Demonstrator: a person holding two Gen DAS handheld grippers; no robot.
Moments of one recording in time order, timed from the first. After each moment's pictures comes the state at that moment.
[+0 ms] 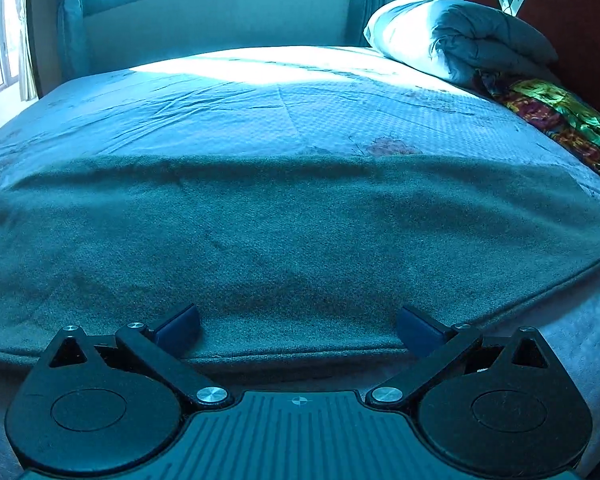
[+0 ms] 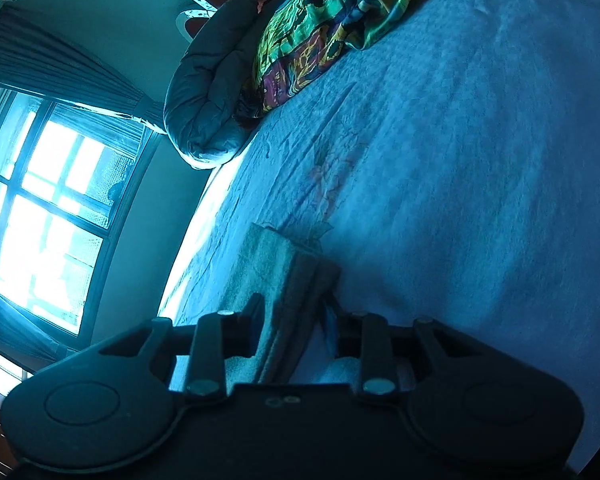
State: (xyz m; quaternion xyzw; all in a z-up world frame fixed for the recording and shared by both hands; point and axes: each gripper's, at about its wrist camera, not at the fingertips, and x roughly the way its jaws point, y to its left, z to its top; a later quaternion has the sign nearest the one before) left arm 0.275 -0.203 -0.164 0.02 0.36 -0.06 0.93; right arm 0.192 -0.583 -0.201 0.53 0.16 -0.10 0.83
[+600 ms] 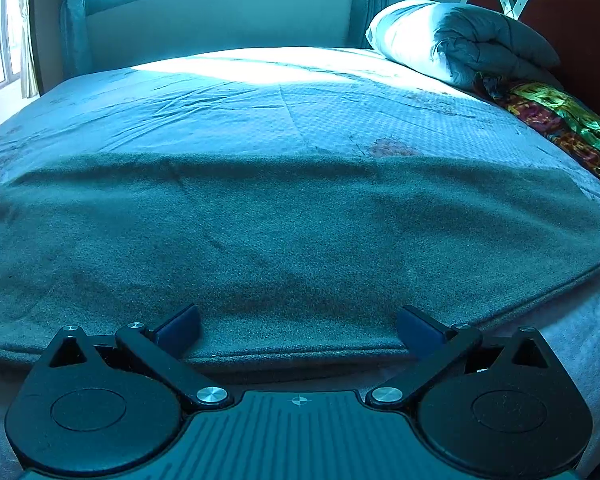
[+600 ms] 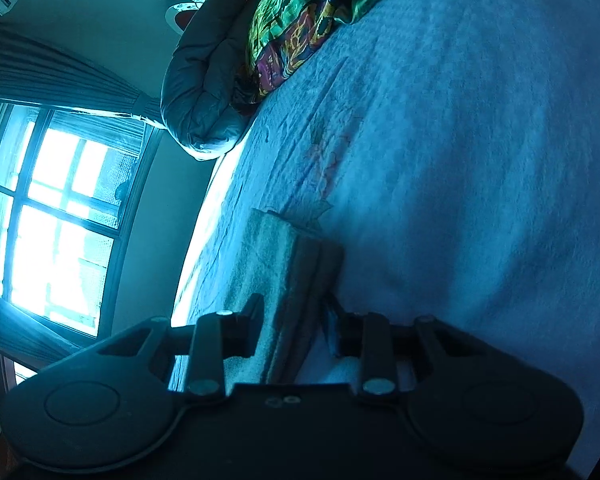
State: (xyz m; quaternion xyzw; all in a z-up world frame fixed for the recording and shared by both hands) left arm 0.275 -0.203 -0.165 0.02 0.36 -0.05 0.93; right arm 0.196 -0.584 -0.210 0.56 0.16 -0.07 0.81
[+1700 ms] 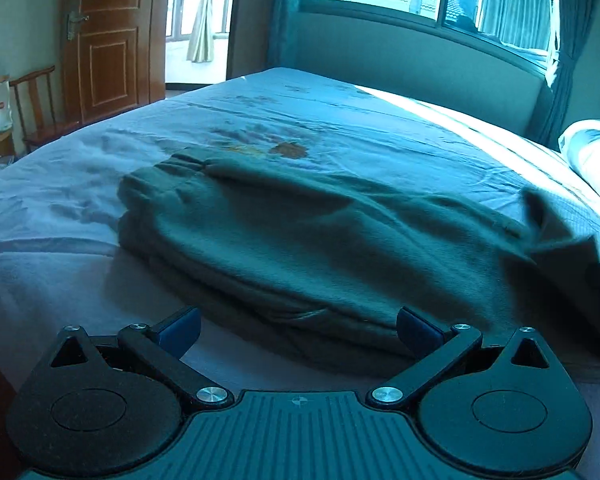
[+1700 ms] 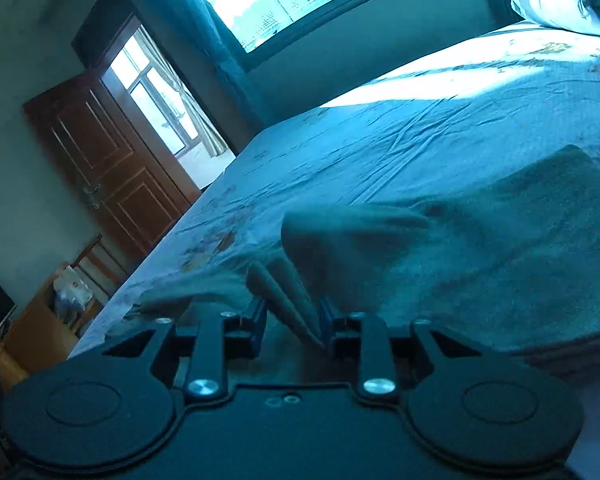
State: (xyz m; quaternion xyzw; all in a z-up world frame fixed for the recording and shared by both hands) left arm 0.200 0.156 -0.138 -0.11 0.31 0.16 0.93; right arm 0.262 -0.160 -0.125 0.22 0.29 0.25 0.90
